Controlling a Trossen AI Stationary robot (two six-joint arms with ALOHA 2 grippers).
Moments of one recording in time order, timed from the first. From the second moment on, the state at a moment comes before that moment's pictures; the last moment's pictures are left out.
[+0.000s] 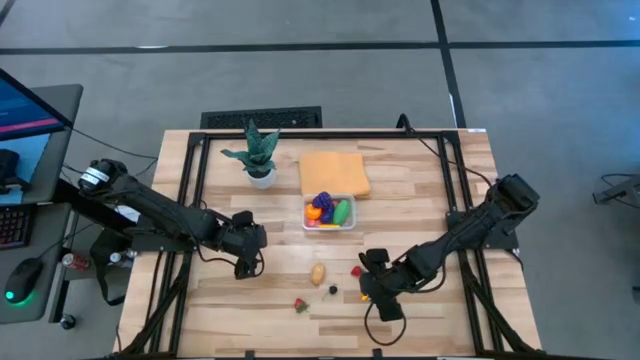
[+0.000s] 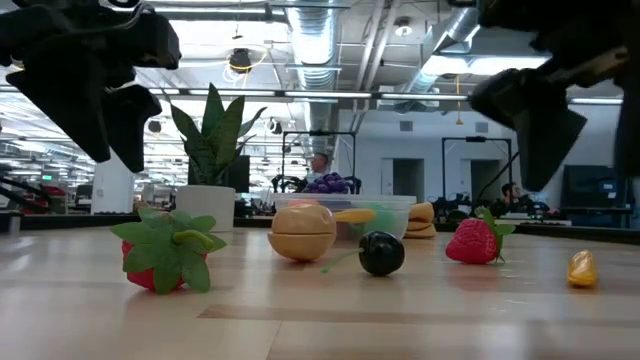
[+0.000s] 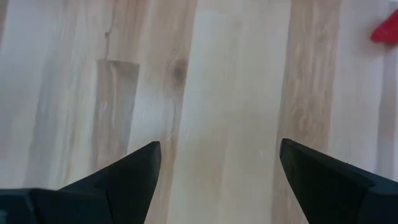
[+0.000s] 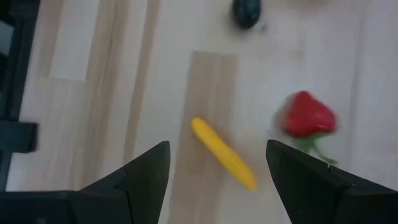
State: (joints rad) left arm -0.37 1.26 0.75 -0.65 -0.19 -0.48; right arm 0.59 1.69 1.05 -0.51 0.08 0.37
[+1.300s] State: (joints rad) left arm -0.37 1.26 0.75 -0.72 -0.22 -0.53; right arm 0.55 1.86 1.08 -0.51 -0.04 0.42
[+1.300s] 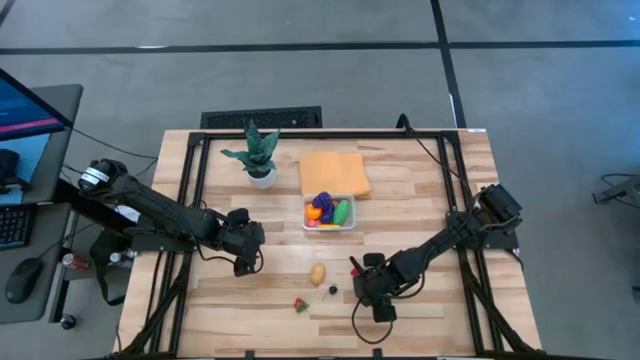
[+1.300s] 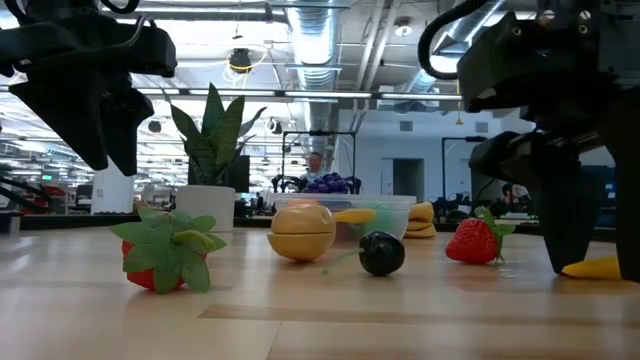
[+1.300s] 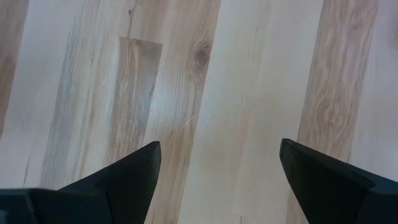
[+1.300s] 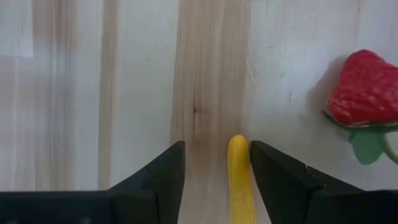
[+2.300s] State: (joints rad) left arm -0.37 1.26 0.75 -0.72 -0.23 -0.55; right arm 0.55 1.86 1.08 -0.57 -0.08 0.55
